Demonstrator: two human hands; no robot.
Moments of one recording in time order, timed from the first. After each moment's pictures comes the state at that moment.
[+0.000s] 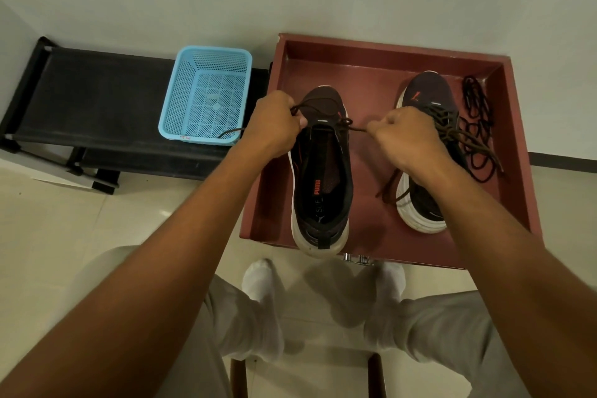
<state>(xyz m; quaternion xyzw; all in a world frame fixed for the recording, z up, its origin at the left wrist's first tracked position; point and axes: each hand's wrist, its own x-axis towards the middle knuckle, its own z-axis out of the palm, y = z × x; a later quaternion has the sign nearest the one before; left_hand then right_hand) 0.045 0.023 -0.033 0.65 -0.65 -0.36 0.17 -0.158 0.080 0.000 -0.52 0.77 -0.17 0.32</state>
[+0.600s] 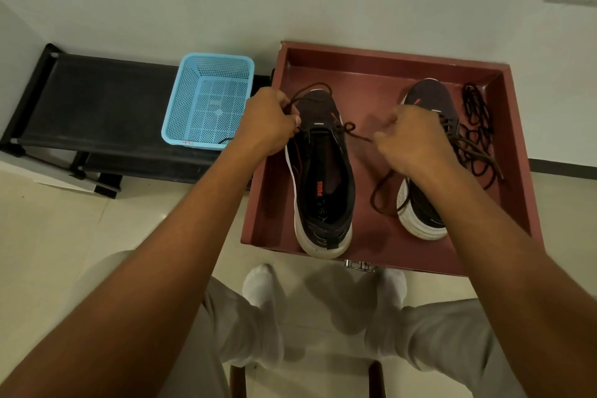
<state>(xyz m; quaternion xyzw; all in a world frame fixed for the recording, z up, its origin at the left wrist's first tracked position) 0.052 0.017 -0.028 0.66 -0.61 -0.39 0.21 -0.170 0.071 -0.011 -0.57 0.78 -0.14 0.23</state>
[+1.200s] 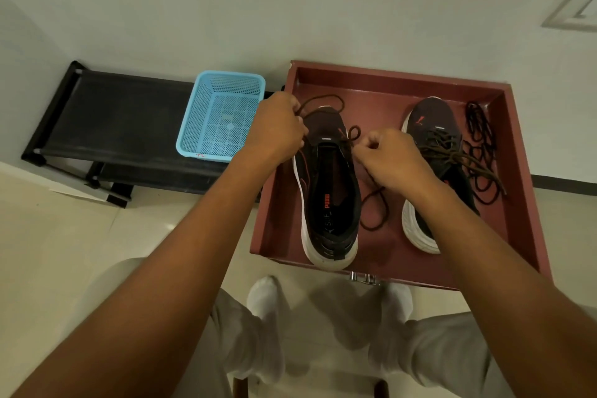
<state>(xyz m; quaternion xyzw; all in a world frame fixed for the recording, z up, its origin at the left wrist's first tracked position) 0.047 0.014 -0.006 0.67 -0.61 -0.38 0.22 -0.146 0.071 -0.016 -0.59 0.72 -0.17 0.32</state>
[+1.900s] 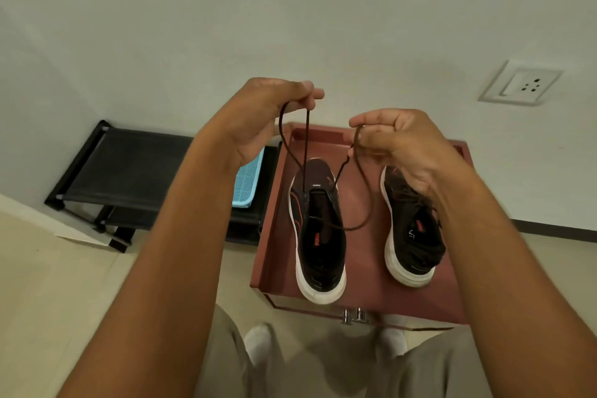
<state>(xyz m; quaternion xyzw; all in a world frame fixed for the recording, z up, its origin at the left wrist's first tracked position) 0.071 0.026 0.144 0.45 -0.57 -0.60 0.35 -0.158 0.070 0.114 -0.49 0.56 -0.43 0.52</state>
